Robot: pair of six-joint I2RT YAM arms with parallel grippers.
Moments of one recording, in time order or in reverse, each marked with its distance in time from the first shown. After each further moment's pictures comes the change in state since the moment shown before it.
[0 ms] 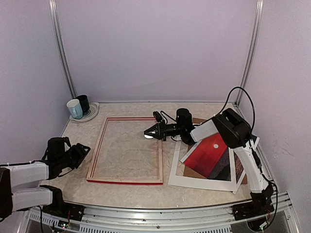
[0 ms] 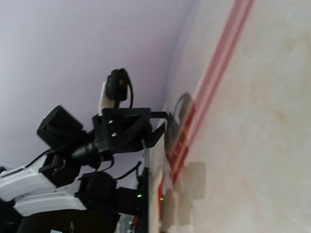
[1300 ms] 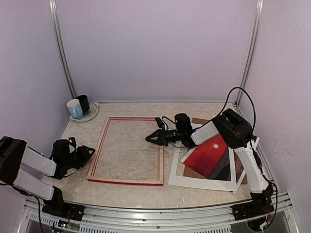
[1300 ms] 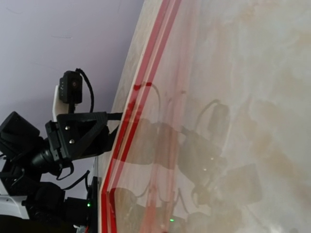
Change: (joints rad) left arm -0.020 0.349 -0.058 0.456 0.059 0.037; right arm 0.013 -0.004 -0.068 -0.162 0.137 -0.209
